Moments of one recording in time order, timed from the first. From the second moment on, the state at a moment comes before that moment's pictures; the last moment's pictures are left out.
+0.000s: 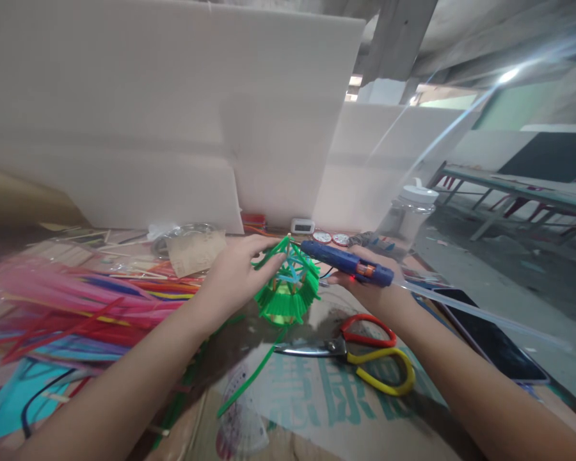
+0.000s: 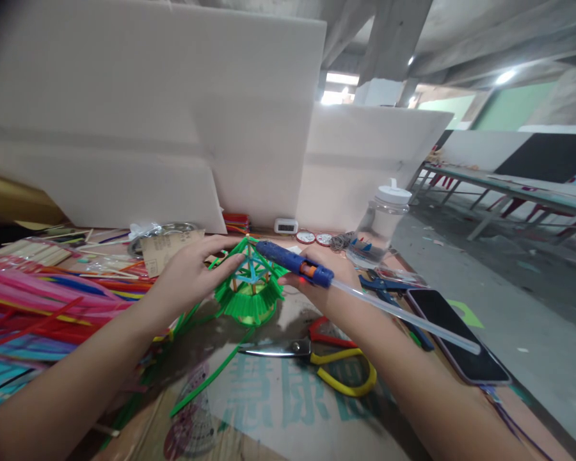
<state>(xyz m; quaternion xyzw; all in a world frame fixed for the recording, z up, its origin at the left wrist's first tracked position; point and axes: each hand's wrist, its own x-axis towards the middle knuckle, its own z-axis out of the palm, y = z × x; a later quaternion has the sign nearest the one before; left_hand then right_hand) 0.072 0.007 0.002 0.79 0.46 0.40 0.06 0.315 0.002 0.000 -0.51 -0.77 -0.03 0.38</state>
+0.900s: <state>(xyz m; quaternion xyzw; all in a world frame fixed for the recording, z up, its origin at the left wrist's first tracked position) 0.071 0.009 0.001 0.79 0.46 0.40 0.06 0.328 -0.007 0.012 -0.42 -0.81 -0.10 0.40</state>
